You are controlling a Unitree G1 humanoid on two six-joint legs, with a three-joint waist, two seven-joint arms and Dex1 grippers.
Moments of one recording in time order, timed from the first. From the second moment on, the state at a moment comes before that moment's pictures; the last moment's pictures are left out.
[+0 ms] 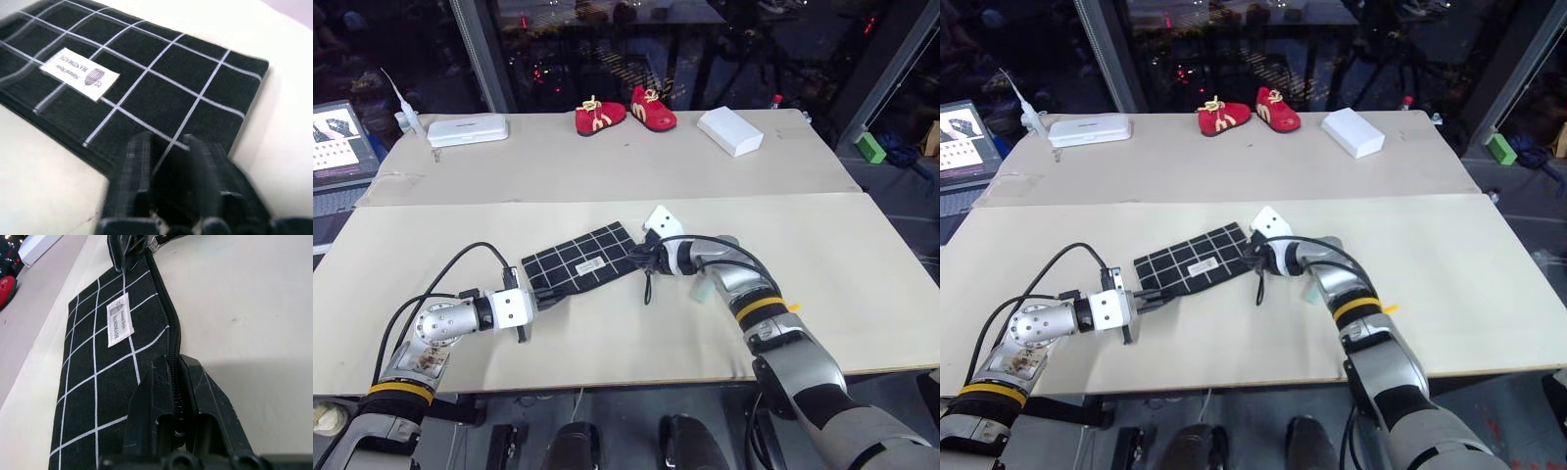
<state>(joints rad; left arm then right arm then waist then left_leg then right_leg) -0.24 0.72 -0.10 0.32 -0.05 -0.54 -0.90 -0.89 -0.23 0.13 0.61 0.11 0.43 0.94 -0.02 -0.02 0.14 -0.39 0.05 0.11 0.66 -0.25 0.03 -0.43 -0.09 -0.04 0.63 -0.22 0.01</state>
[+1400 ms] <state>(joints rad) -0.18 0.60 0.00 0.01 -0.14 -0.13 -0.74 -0.85 -0.29 0.13 0.46 0.17 0.54 0.71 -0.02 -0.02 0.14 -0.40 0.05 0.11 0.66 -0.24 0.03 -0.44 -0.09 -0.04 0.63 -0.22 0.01</state>
